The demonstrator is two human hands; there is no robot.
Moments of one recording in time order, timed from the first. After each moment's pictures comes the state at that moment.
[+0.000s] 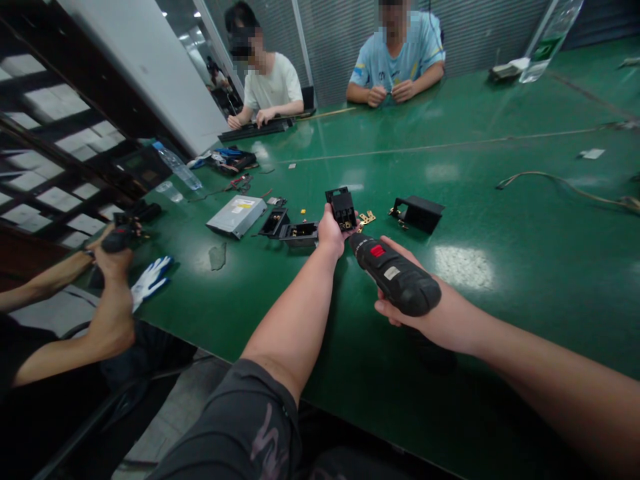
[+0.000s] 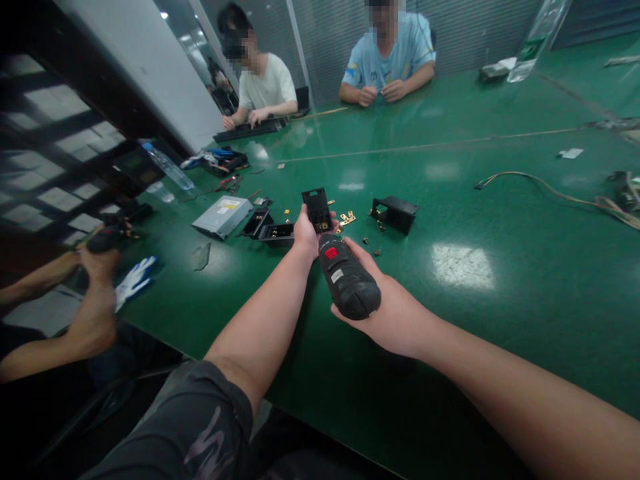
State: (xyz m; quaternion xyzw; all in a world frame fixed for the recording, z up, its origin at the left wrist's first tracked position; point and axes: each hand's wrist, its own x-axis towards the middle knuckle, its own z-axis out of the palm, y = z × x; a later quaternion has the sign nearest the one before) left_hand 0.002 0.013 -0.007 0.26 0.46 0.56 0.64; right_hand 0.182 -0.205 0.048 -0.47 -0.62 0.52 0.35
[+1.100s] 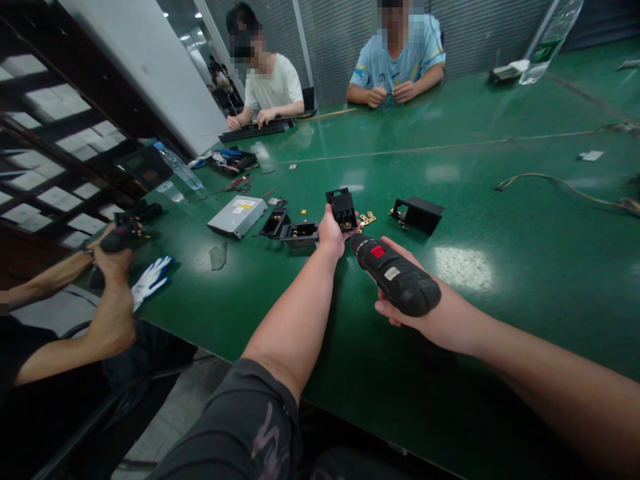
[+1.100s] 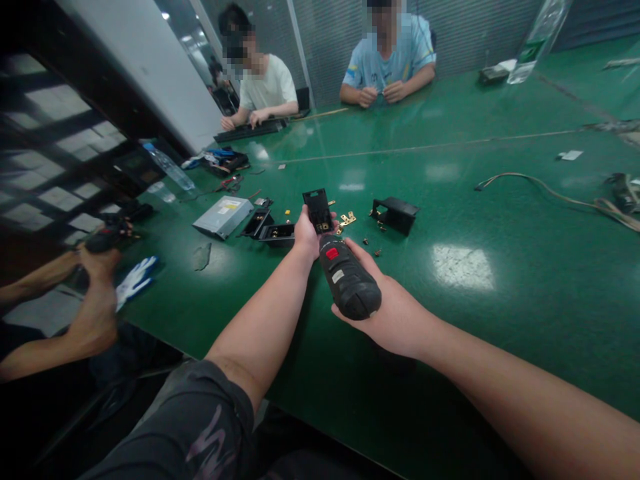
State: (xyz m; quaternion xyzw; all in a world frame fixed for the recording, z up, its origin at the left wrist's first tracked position) left_hand 0.001 0.013 -0.009 0.27 0.46 0.56 0.63; right_hand 0.182 -0.205 0.044 -0.46 -0.62 0.52 0.35
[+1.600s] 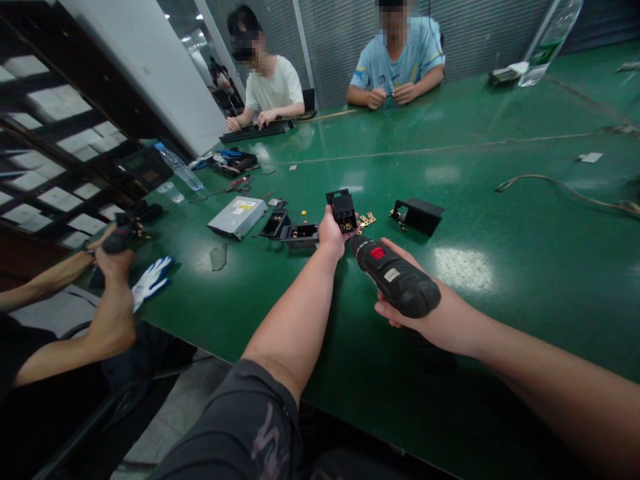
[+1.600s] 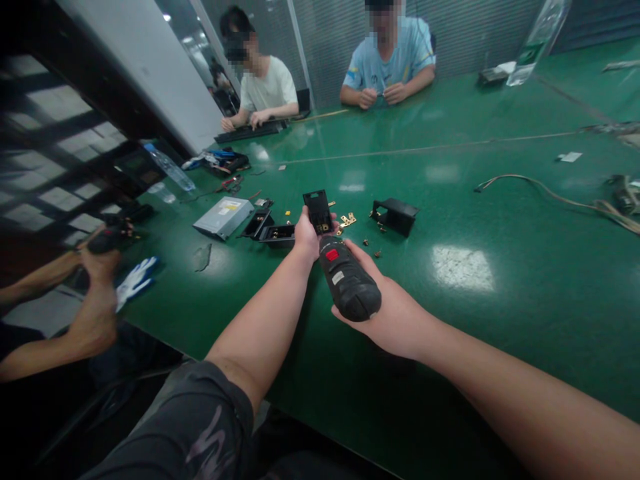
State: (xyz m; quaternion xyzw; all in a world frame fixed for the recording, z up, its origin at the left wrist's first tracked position) left_hand 0.001 0.014 -0.009 0.26 0.46 0.56 0.64; right_hand 0.183 -0.204 0.044 -0.46 -0.63 0.52 0.35
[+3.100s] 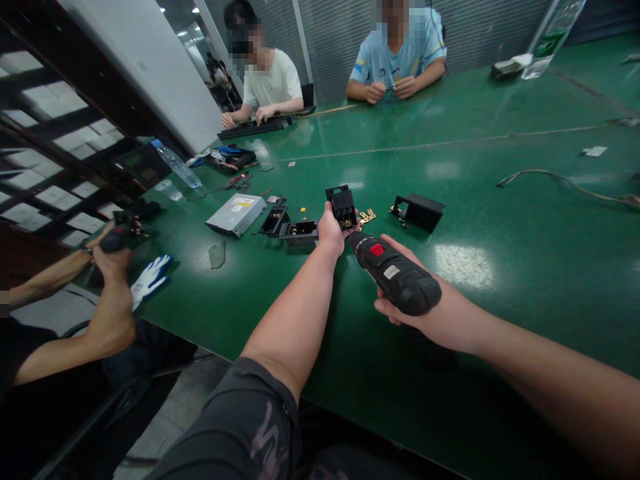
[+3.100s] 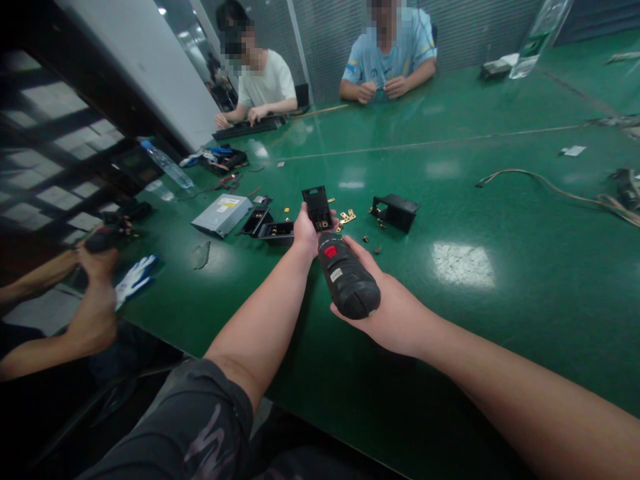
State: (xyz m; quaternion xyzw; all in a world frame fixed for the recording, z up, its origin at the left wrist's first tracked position) left_hand 0.002 0.012 -0.005 0.26 0.46 0.56 0.64; right_hand 0.181 -0.206 0.051 -0.47 -0.62 0.53 0.34
